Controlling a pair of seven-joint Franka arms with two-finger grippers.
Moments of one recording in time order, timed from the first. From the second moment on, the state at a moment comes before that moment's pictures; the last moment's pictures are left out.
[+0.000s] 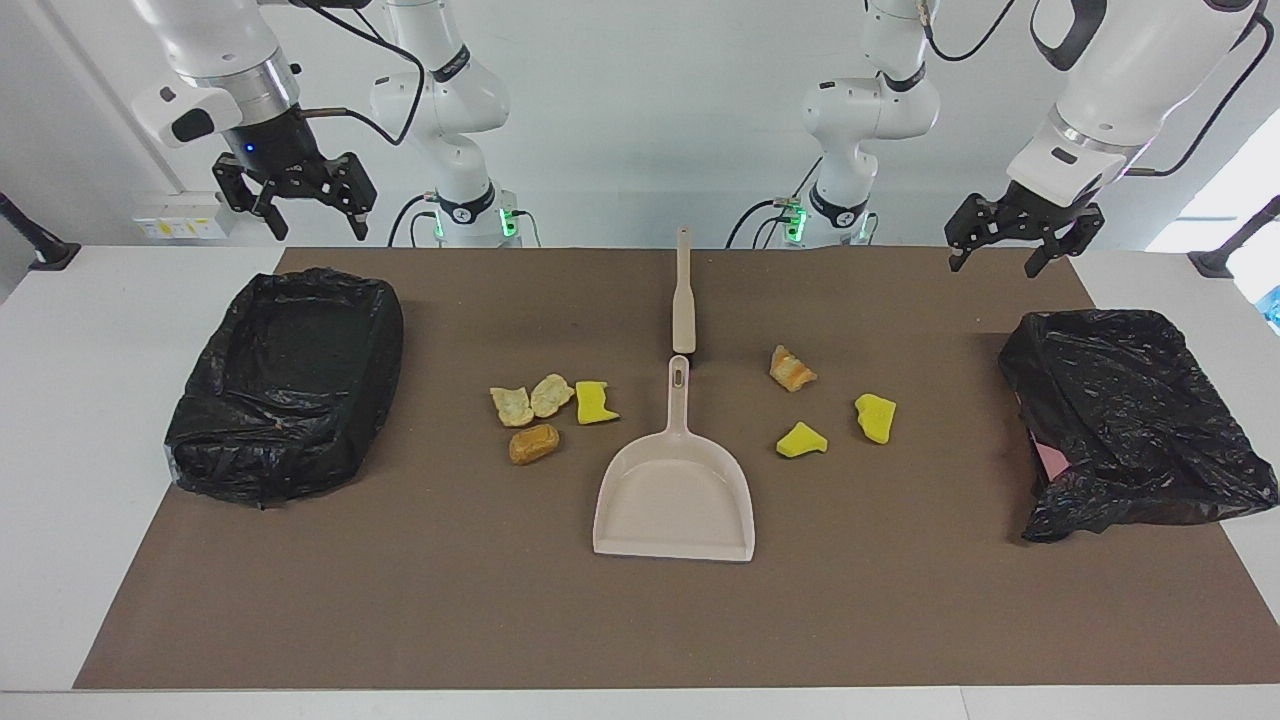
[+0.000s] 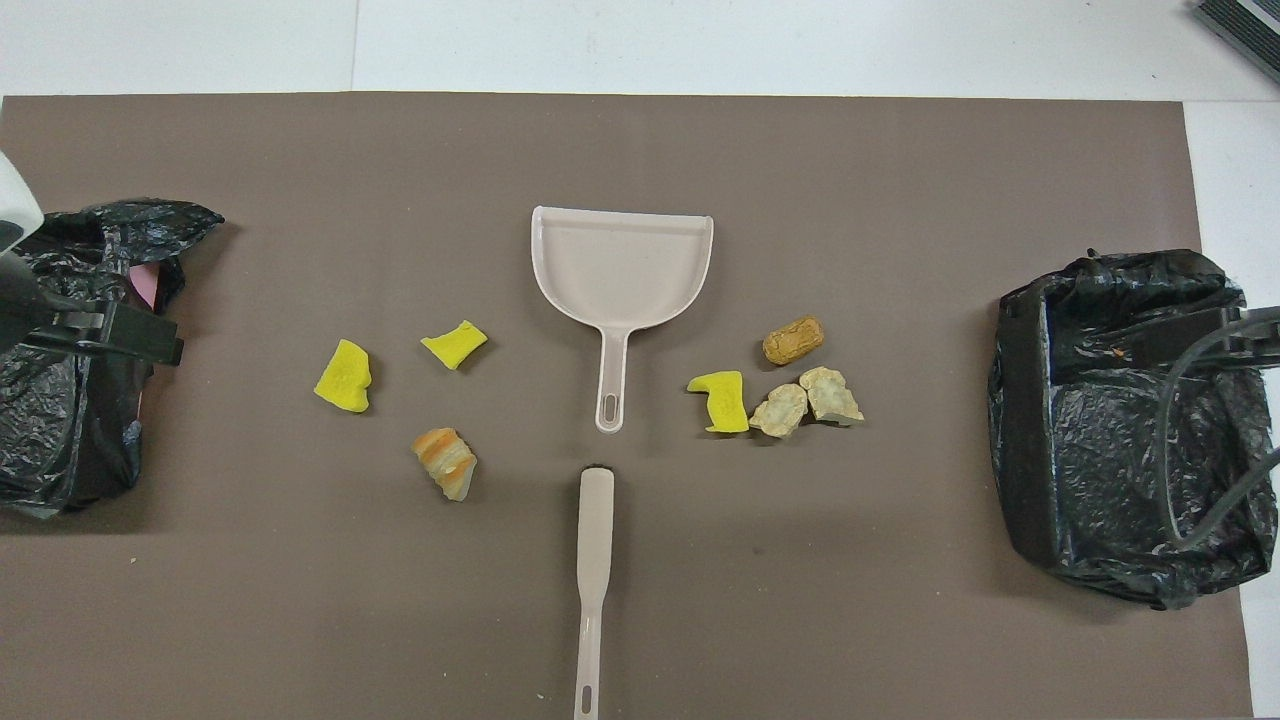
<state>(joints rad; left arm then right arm) -0.06 -0.02 -0.03 -1.57 -0.02 1.52 0.07 0.06 -0.07 -0.08 -1.56 0.00 1.51 0.01</state>
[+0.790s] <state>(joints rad) -0.06 -0.02 -0.03 -1.58 -0.02 1.51 0.07 0.06 -0.07 -0.07 -1.56 0.00 1.51 0.01</state>
